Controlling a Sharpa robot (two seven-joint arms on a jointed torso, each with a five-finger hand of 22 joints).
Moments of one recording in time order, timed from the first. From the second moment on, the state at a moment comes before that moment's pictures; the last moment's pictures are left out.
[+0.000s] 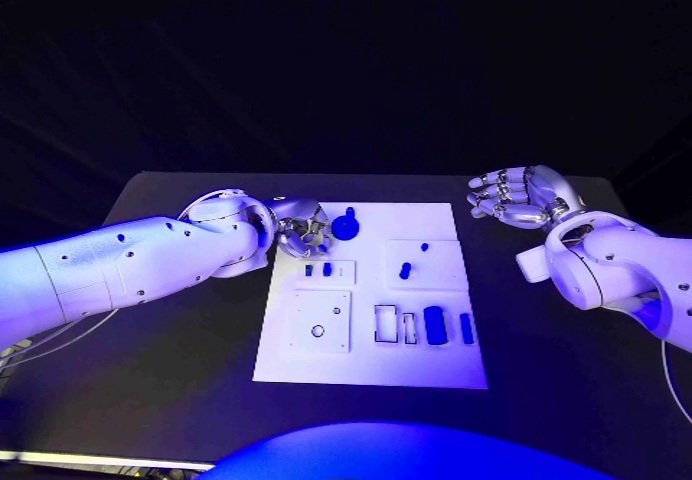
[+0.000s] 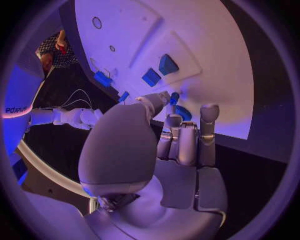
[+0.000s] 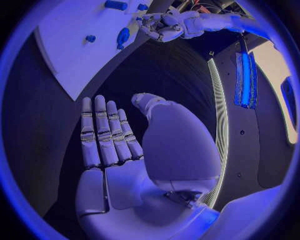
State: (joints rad) left arm 1.15 -0.81 -0.03 1.39 -1.39 -0.10 -0.04; left_hand 1.42 -0.27 0.61 0.17 0.12 0.96 0.10 0.32 0.40 0.93 0.03 1.32 0.82 1.40 -0.02 1.51 1.26 0.15 1.07 0.09 1.15 0.98; right arm 1.23 -0.89 -0.11 1.51 -0.57 -0.56 0.14; right_hand 1.36 -0.22 0.46 0.24 0.42 0.78 0.20 0.23 0.35 0.91 0.19 0.41 0.08 1.03 0.13 0.17 0.46 0.17 0.91 0.25 0.07 0.39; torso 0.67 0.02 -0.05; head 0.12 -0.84
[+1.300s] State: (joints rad) left arm 1.16 -0.92 0.00 1.38 -0.69 -0.11 0.12; left_hand 1.44 -0.25 0.63 0.20 0.12 0.86 0.16 0.22 0.36 0.73 0.09 1.06 0.48 1.13 0.03 1.35 0.87 0.17 0.90 0.13 0.96 0.78; right arm 1.23 -0.87 -0.11 1.46 -0.88 -0.45 0.11; right_hand 1.44 -0.21 0.44 0.02 0.35 0.96 0.17 0.23 0.31 1.15 0.10 0.27 0.06 1.44 0.01 0.38 0.59 0.17 1.10 0.09 0.48 0.69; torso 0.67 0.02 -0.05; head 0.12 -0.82
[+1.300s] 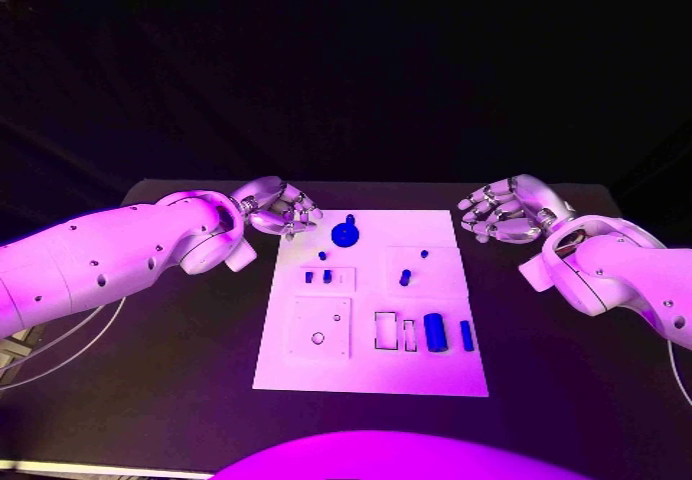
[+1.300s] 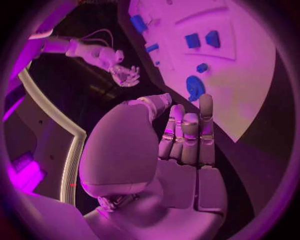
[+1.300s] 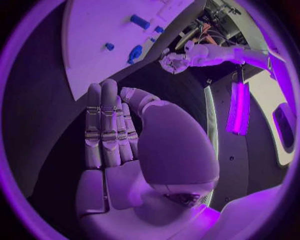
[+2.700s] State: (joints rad) left arm 1.16 -0.96 0.00 1.44 -0.20 -0.15 0.29; left_hand 1.41 -0.23 0.62 0.19 0.12 0.85 0.18 0.23 0.37 0.74 0.12 0.81 0.28 0.98 0.05 1.13 0.60 0.17 0.90 0.15 0.83 0.69; right arm 1.23 -0.69 -0.12 1.42 -1.61 -0.25 -0.15; right_hand 1.35 -0.25 0.50 0.04 0.26 0.98 0.15 0.18 0.30 1.14 0.10 0.09 0.07 1.46 0.00 1.24 1.22 0.14 1.25 0.11 0.93 1.08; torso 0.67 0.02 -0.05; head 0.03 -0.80
